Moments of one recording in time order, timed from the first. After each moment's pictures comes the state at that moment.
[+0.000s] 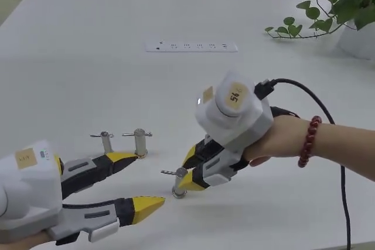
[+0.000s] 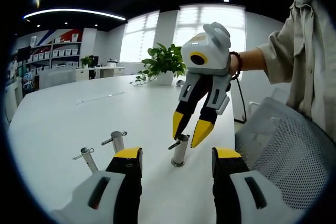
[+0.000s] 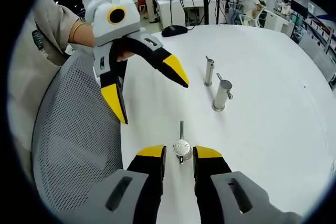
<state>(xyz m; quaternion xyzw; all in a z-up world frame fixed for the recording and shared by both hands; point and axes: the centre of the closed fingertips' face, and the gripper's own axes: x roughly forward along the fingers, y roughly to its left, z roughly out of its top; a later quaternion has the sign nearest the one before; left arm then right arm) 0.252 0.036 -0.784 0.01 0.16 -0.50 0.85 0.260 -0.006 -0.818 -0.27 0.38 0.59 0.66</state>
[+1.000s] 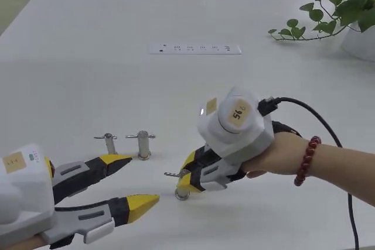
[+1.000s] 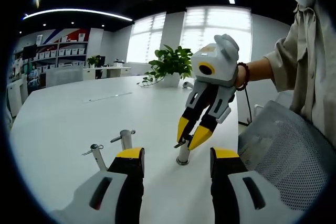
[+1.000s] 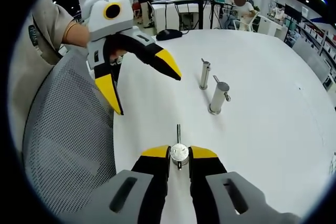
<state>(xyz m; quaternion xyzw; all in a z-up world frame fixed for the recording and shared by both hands) 0.252 0.049 -0.780 0.00 0.16 -0.48 0.86 0.264 0.000 -0.825 -0.27 0.36 0.57 0.69</state>
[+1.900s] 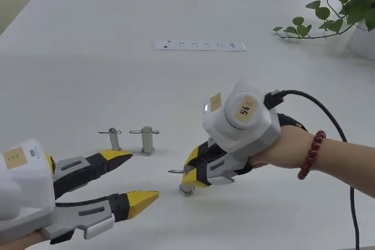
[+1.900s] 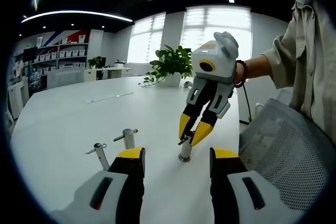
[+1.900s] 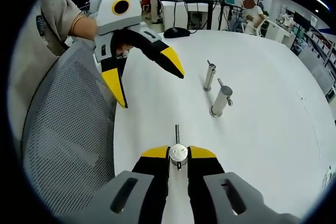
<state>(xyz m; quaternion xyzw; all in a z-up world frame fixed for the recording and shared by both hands) 0.252 0.054 -0.779 0.01 0.16 -0.47 0.87 0.268 -0.002 -0.819 -0.30 0.34 0.59 0.67</state>
